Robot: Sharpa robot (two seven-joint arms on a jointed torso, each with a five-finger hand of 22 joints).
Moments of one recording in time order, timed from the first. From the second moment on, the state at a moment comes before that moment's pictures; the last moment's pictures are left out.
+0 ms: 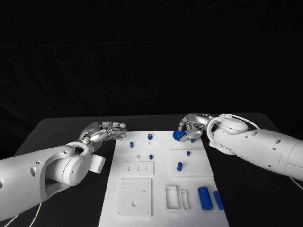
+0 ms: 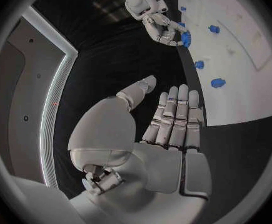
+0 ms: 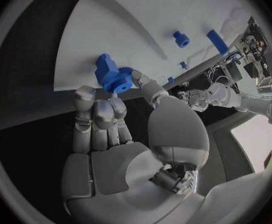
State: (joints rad) left arm 1.35 -0.83 -0.16 1.47 -0.05 -0.34 0.36; left_hand 1.16 -0.11 0.56 -0.29 0.19 0.75 0.19 0.32 0.46 1.06 0.16 0.11 0.09 0.84 0.16 0.47 0.41 0.06 0.59 0.06 0.58 1.22; right arm 1.33 -0.67 0.00 1.12 -1.48 -0.15 -0.05; right_hand 1.06 -0.17 0.51 -0.28 0.27 0.88 0.13 0.29 0.42 1.19 0.02 1.17 1.25 1.28 -0.08 1.33 0.90 0.21 1.32 -0.06 0.90 1.31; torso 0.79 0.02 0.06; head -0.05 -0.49
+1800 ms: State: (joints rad) left arm 1.35 -0.83 -0.16 1.47 -0.06 -0.33 0.36; left_hand 1.16 -0.11 0.56 -0.29 0.19 0.75 0.19 0.32 0.46 1.06 0.16 0.10 0.09 0.84 0.16 0.47 0.41 0.05 0.59 0.06 0.58 1.22; right arm 1.33 -0.66 -0.02 1.19 -1.72 -0.21 -0.08; right_hand 1.04 -0.18 0.67 -0.20 0.17 0.92 0.09 0.31 0.42 1.21 0.00 1.19 1.24 1.30 -0.10 1.32 0.94 0.22 1.31 -0.05 0.95 1.31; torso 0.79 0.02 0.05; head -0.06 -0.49
